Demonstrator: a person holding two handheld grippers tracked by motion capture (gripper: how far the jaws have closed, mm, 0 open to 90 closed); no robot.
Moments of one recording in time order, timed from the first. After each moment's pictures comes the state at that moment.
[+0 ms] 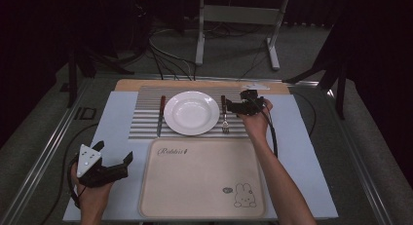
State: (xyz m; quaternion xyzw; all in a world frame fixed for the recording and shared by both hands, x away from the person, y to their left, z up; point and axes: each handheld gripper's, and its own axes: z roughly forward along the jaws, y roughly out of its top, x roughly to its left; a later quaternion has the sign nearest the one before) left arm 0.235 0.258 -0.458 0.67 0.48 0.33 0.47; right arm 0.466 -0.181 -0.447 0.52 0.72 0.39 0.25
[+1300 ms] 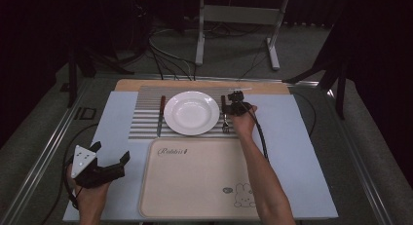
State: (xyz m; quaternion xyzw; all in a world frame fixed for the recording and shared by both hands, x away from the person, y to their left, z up) left arm 0.234 0.266 -0.460 0.65 0.49 0.32 0.48; right arm 0.512 -0.155 -0.508 0.57 0.74 0.31 0.19
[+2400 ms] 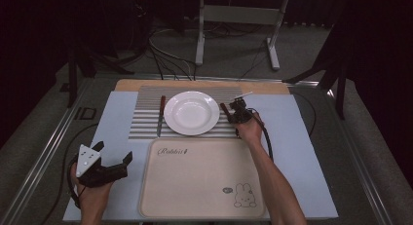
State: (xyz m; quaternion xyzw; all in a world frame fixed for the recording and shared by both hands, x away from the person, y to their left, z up) left arm 0.237 0.260 -0.462 0.67 0.48 0.32 0.47; right arm 0.479 -0.167 -0.501 0.55 0.79 0.23 0.13
